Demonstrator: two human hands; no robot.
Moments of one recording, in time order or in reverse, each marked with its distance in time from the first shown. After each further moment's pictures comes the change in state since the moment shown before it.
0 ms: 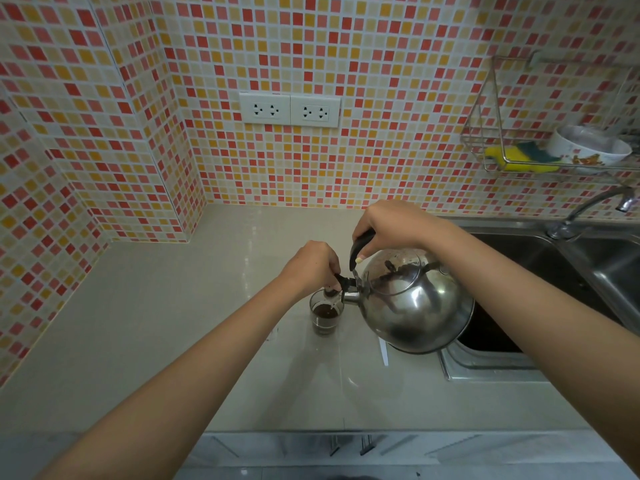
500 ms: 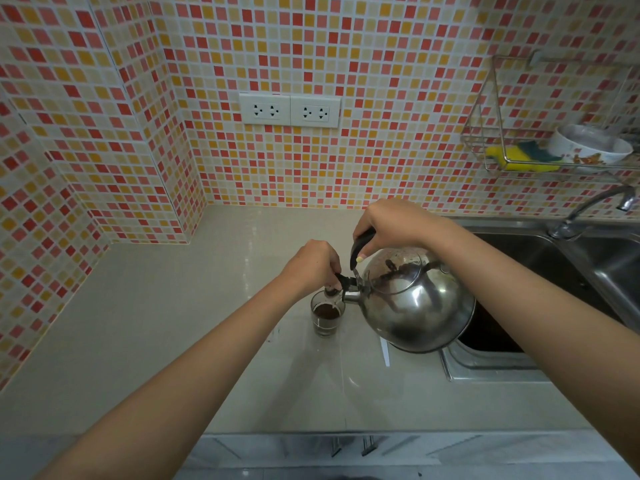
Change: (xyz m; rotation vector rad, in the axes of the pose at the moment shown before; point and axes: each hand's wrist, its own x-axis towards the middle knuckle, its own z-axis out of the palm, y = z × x) left_hand 0.002 0.001 -0.004 0.003 -0.021 -0.014; right_hand 0.003 0.000 -0.002 0.001 0.000 0.001
